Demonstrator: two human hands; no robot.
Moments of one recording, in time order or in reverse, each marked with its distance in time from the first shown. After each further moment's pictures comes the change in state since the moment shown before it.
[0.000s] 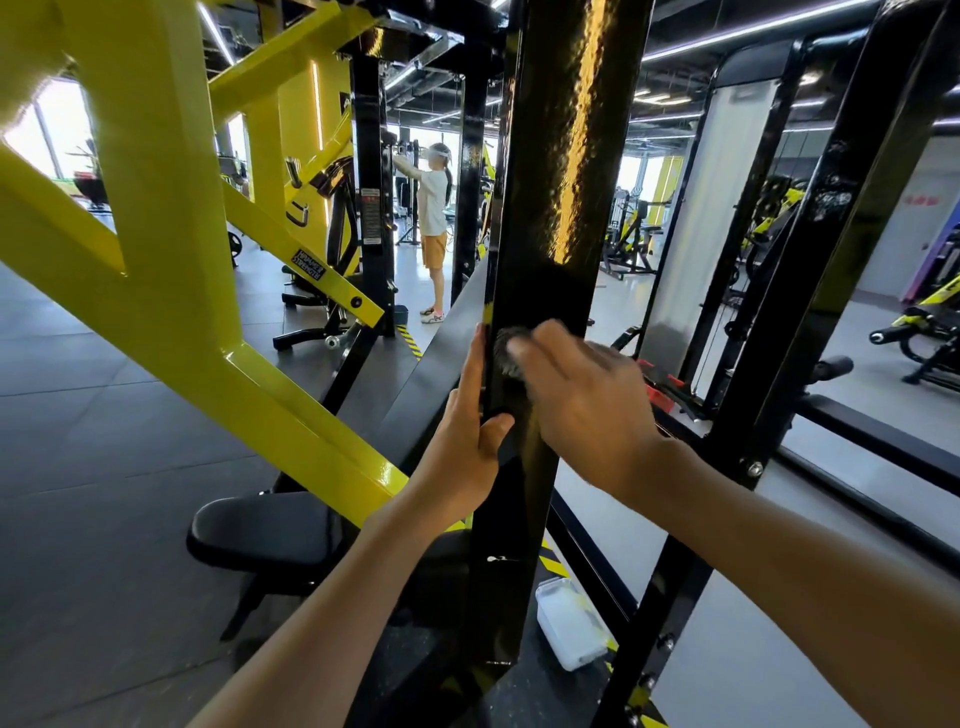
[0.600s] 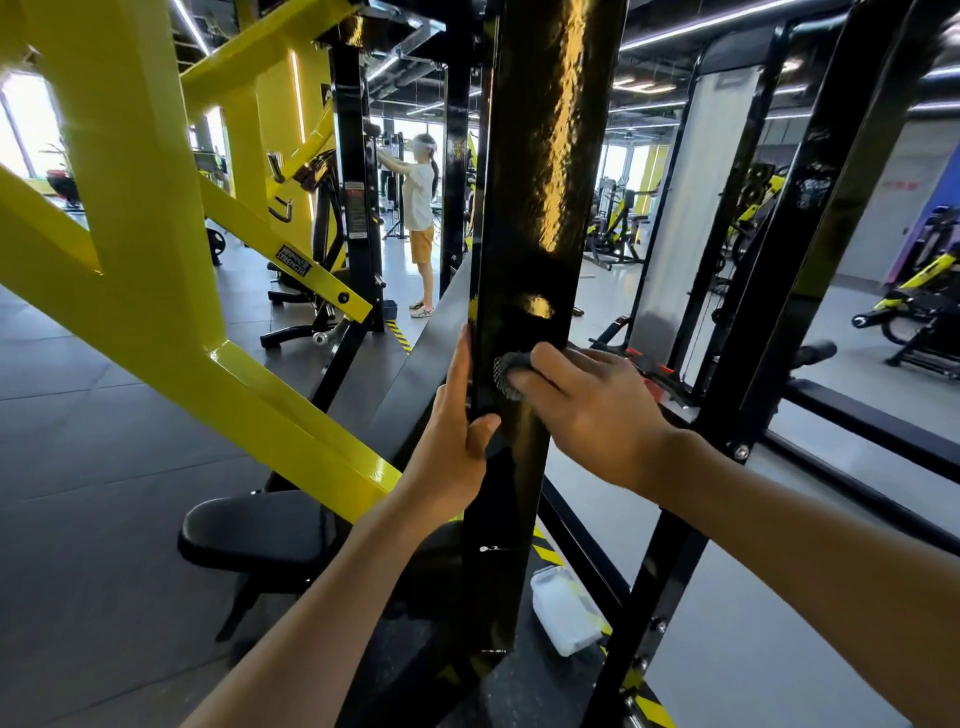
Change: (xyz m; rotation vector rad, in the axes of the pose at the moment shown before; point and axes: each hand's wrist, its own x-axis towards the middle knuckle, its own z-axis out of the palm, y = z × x) left_hand -0.006 -0.002 0.002 -0.021 -0.003 0.043; right_hand -0.019 0.015 -0.001 -0.023 -0.032 -0.131
